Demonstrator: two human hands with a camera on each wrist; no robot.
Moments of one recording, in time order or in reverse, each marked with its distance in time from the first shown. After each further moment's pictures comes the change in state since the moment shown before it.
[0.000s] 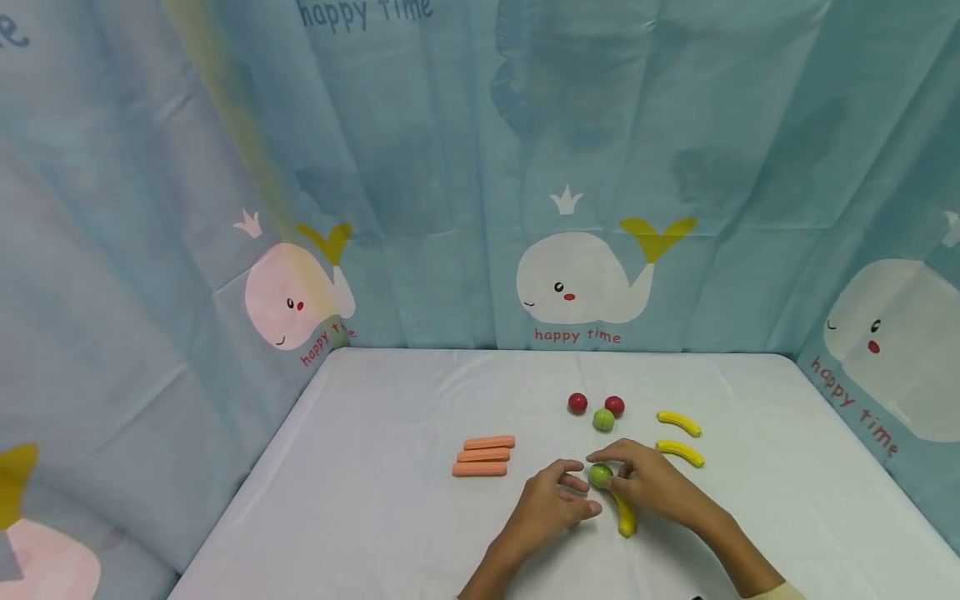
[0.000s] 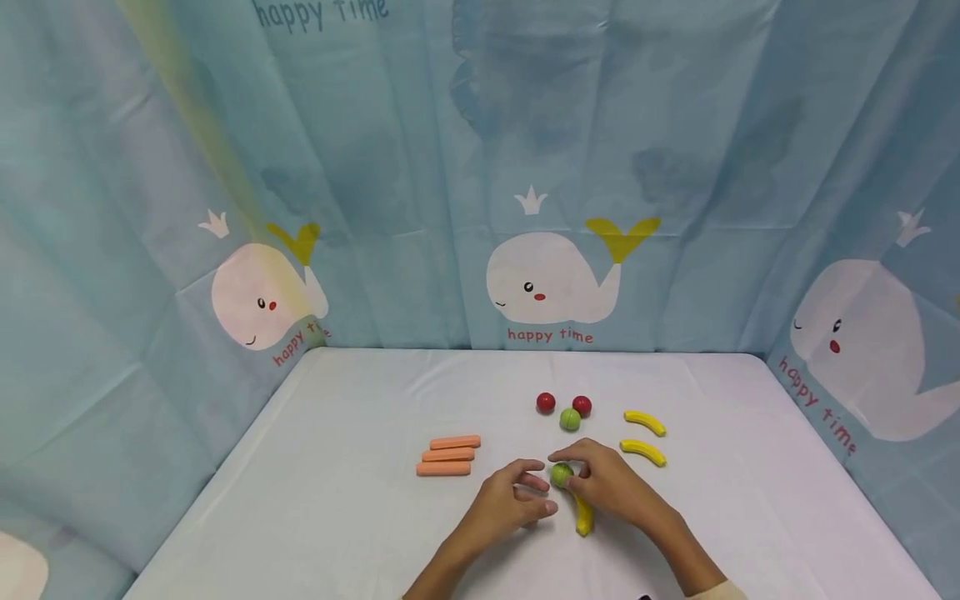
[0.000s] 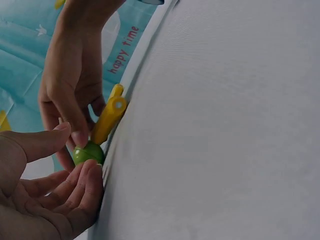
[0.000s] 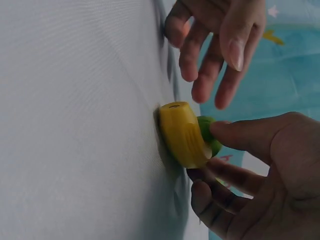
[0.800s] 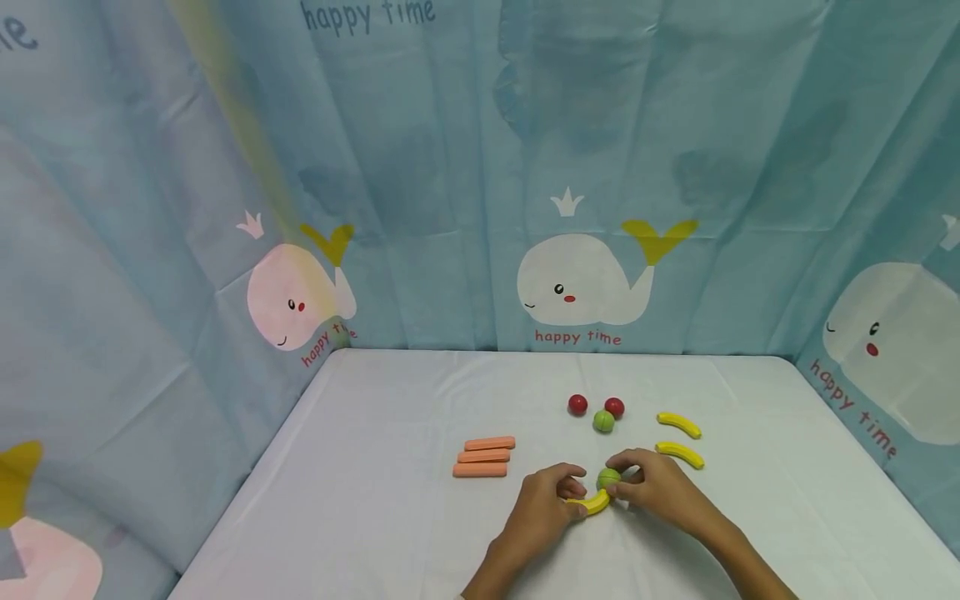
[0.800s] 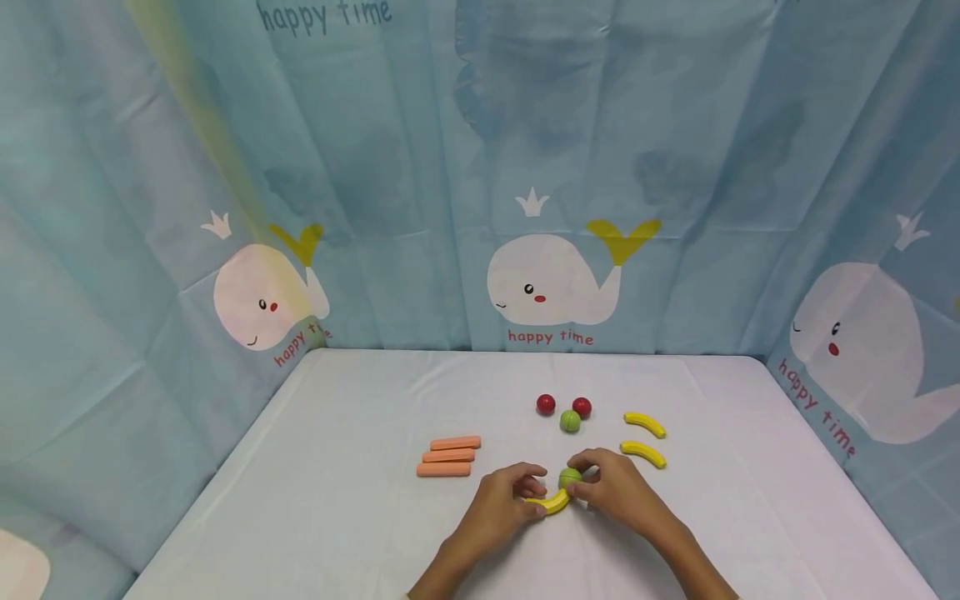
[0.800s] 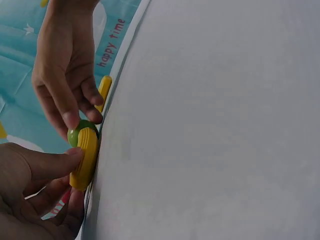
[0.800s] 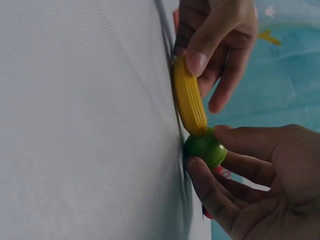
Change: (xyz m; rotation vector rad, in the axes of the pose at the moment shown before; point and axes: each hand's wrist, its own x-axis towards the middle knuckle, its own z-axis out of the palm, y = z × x) left_hand 0.006 -0.005 0.003 0.203 0.067 0.087; right_hand -0.007 0.002 0.002 0.087 0.064 0.152
